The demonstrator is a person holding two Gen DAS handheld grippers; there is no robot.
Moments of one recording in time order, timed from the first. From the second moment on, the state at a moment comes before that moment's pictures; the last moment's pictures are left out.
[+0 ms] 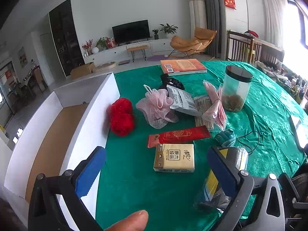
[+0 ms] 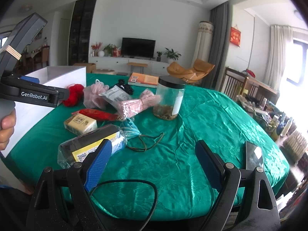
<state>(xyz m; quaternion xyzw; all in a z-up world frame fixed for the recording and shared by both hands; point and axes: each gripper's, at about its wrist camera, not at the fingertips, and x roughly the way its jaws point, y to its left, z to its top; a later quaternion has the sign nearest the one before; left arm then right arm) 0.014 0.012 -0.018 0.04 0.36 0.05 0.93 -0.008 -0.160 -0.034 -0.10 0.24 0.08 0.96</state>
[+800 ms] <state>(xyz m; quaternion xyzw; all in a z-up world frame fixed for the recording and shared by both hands) 0.007 0.032 -0.042 0.02 0.38 0.03 0.92 -0.007 -0.159 -0.038 -0.10 0.25 0.12 0.96</state>
